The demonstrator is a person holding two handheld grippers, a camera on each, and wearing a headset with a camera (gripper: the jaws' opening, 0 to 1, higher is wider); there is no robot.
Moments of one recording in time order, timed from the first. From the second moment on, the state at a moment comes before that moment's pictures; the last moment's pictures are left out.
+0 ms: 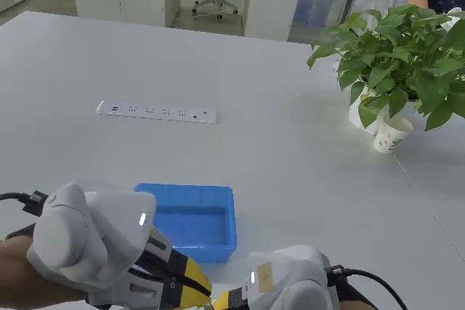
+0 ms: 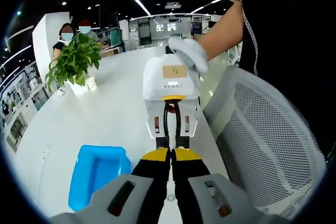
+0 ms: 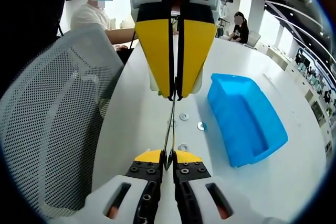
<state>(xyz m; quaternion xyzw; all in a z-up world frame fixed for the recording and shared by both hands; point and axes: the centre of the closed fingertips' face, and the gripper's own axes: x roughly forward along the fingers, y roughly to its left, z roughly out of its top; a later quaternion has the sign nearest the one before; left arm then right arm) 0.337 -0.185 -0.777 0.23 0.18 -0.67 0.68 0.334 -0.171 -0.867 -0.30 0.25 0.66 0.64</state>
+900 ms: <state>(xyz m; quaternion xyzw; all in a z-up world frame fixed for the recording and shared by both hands) 0.337 -0.182 -0.779 0.22 0.18 -0.67 0.68 0.333 -0.173 -0.866 -0.28 0.25 0.65 0.66</state>
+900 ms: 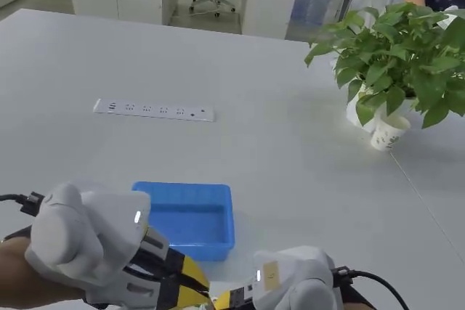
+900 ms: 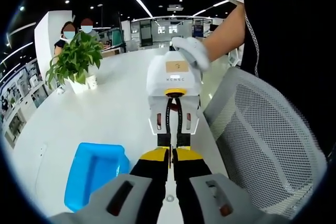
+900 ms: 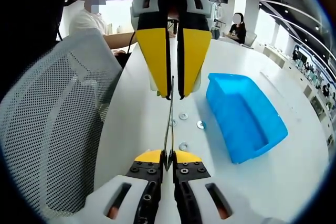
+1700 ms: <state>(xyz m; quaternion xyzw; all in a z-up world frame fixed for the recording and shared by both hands) 0.338 -0.186 -0.773 0.22 0.18 -0.67 0.68 0.339 -0.170 -0.861 -0.30 0.24 0.65 0.66</state>
